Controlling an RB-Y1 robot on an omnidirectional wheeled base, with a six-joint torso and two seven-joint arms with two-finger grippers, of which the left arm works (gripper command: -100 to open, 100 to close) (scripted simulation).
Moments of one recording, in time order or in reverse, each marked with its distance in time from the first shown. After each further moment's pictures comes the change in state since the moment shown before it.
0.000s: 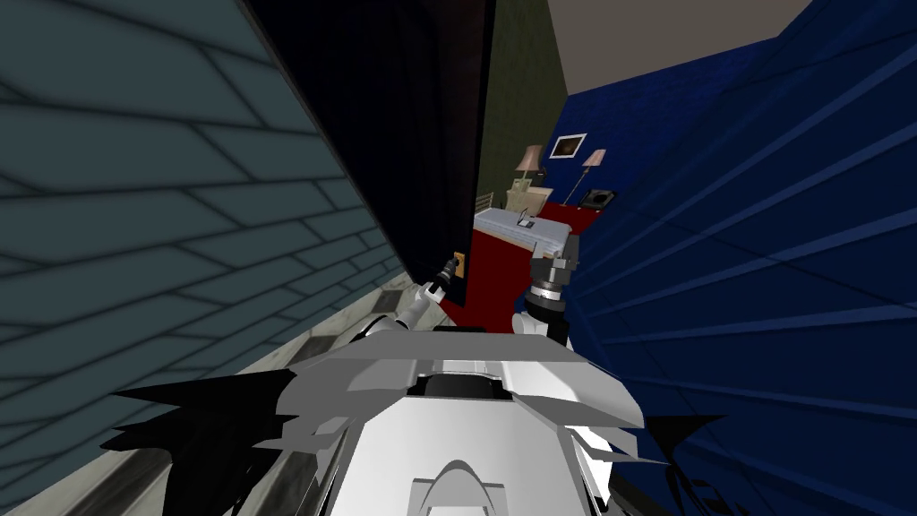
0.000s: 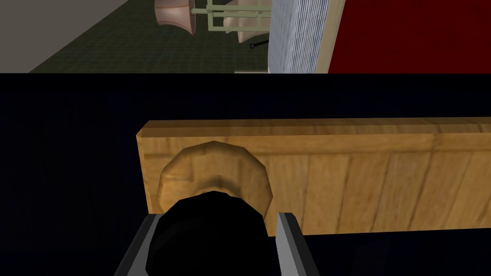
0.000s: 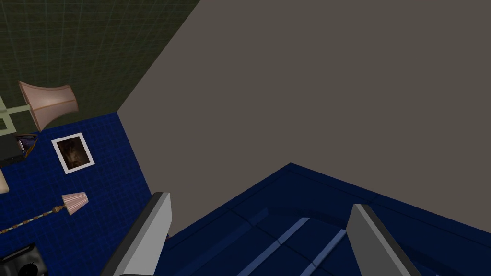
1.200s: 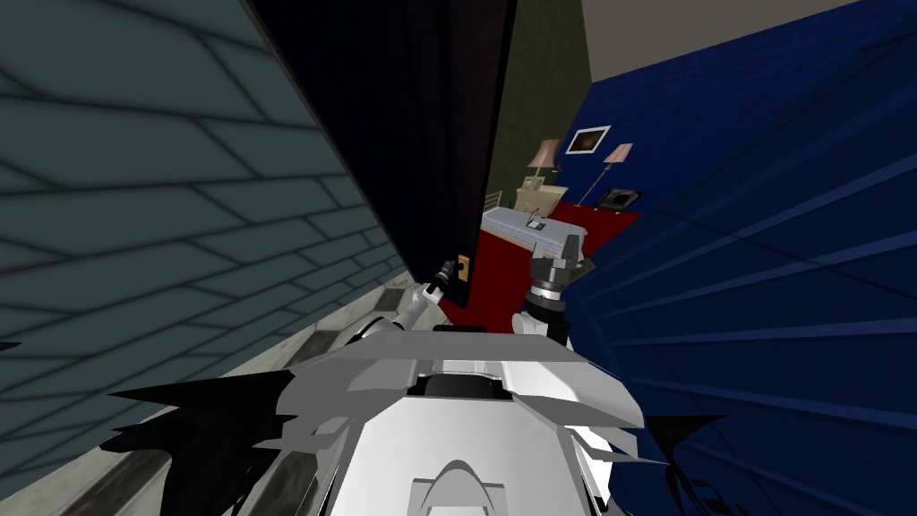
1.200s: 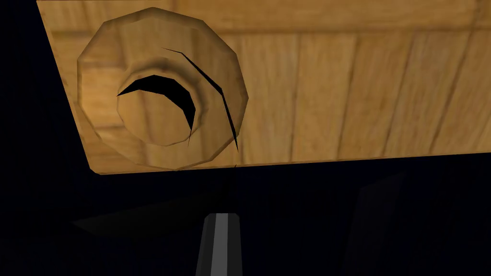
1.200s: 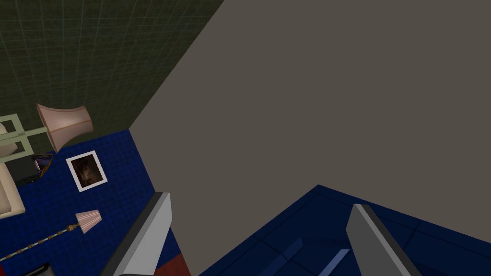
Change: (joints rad) arm 0.023 0.031 -0.017 -0.030 0.069 0.020 -0.070
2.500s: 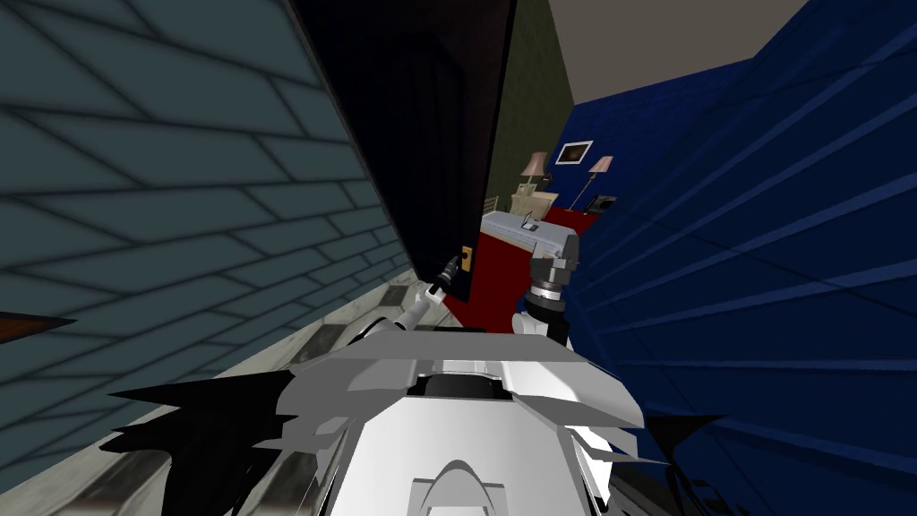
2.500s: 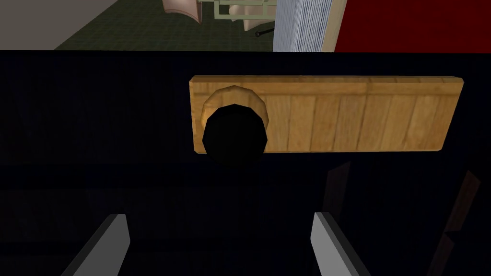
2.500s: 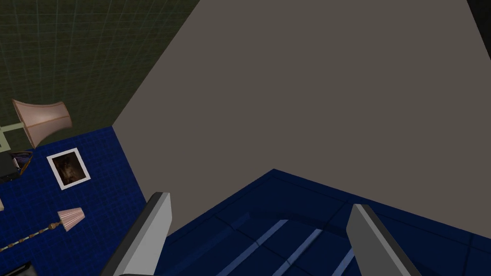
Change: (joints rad) arm 0.004 -0.017 -0.034 -0.016 0.001 0.006 0.027
